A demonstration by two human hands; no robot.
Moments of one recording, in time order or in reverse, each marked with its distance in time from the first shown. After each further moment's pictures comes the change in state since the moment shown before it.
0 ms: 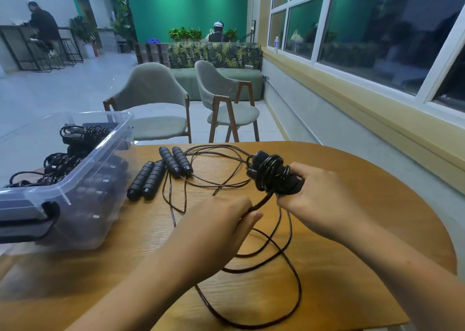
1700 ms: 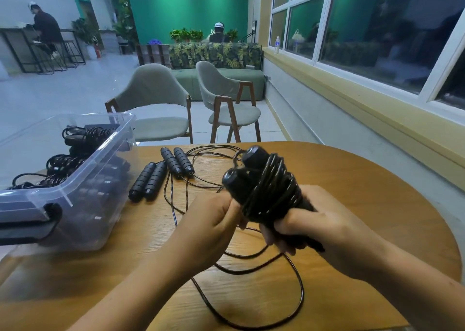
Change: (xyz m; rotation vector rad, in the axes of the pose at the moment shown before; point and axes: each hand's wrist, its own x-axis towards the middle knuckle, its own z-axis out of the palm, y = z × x) left_hand 0.000 -0.017 0.010 -0.437 0.192 0.026; right_hand -0.037 -0.031 -0.013 0.765 -0.512 -0.188
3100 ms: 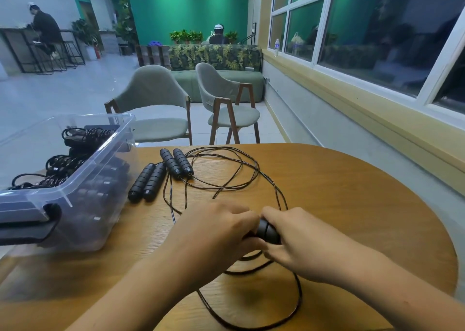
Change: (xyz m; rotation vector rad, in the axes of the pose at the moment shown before) left_hand -0.002 0.019 -0.009 0.597 -0.121 0.312; right_hand 0.011 0.044 0.004 -1.007 -0.009 0.275
